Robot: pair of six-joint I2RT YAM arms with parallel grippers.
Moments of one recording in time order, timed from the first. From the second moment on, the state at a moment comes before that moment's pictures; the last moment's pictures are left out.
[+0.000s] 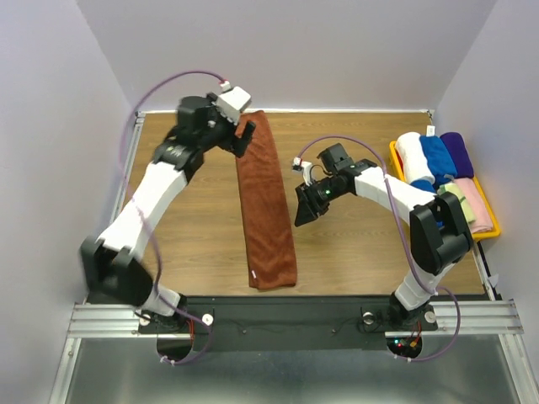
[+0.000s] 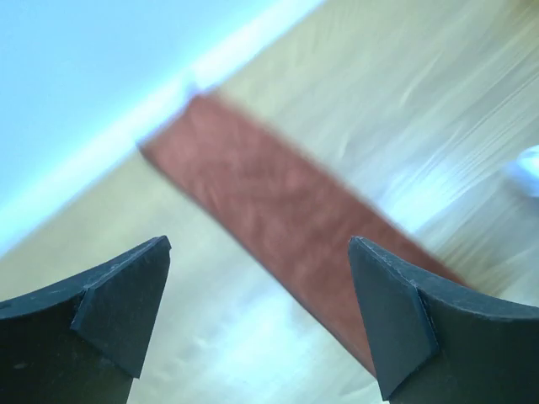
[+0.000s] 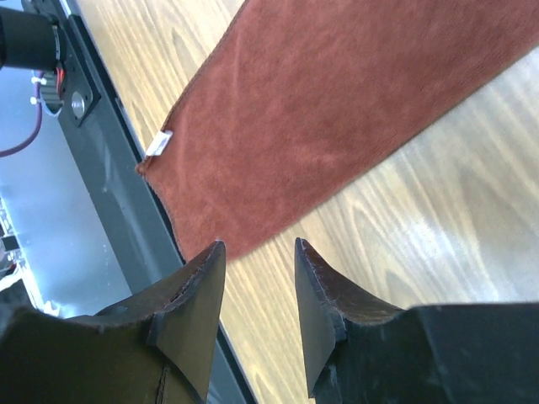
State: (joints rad) left arm -0.36 1.52 1.42 -0.31 0.22 0.27; right arm 0.48 1.72 1.24 -0.65 -0.80 -0.12
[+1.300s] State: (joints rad) left arm -1.23 1.26 0.68 -0.48 0.19 0.55; right arm 0.37 1.76 1.21 -0.65 -0.76 -0.09
